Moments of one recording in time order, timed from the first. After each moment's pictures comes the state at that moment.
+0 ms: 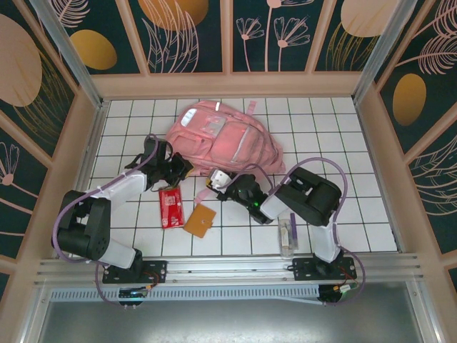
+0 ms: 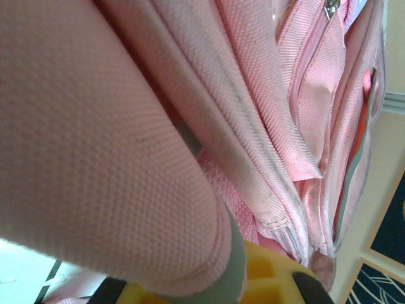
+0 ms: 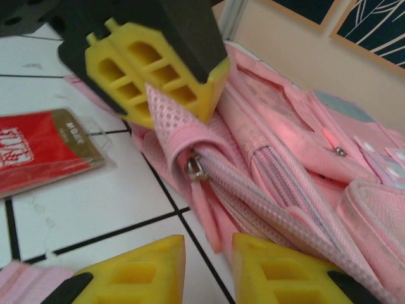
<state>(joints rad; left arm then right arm) -0.29 1.49 0.78 -0.14 0.46 -1.17 0.91 1.99 0.67 1.15 -0.01 -0.37</state>
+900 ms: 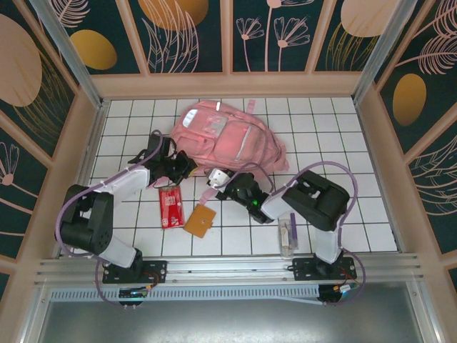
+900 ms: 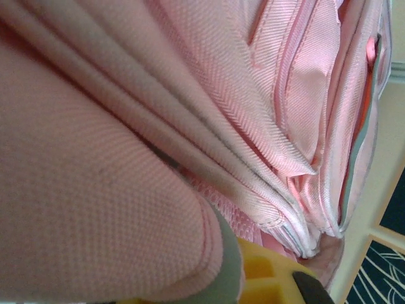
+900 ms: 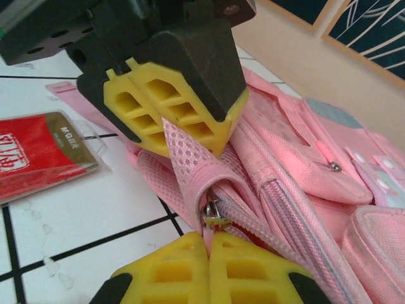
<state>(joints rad) -0.29 1.55 0.86 -0.20 0.49 -1.07 0.92 1.87 0.66 0.99 0.02 -0.38</state>
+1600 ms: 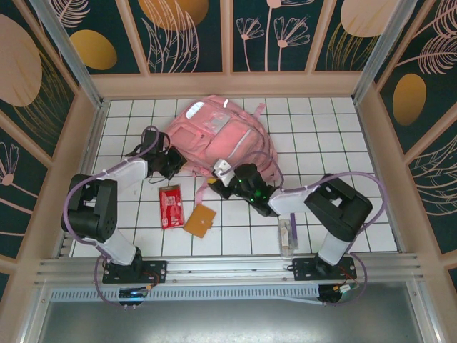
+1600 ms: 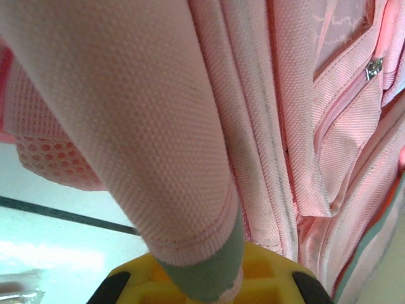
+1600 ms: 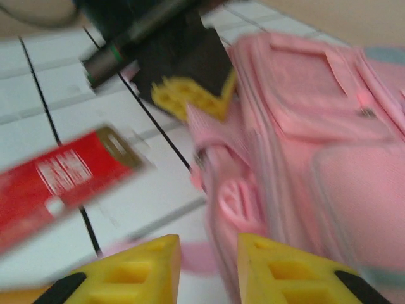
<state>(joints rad) -0.22 1.63 0.91 -0.21 0.37 -1.07 0.91 1.73 0.71 0.70 -0.11 -0.09</state>
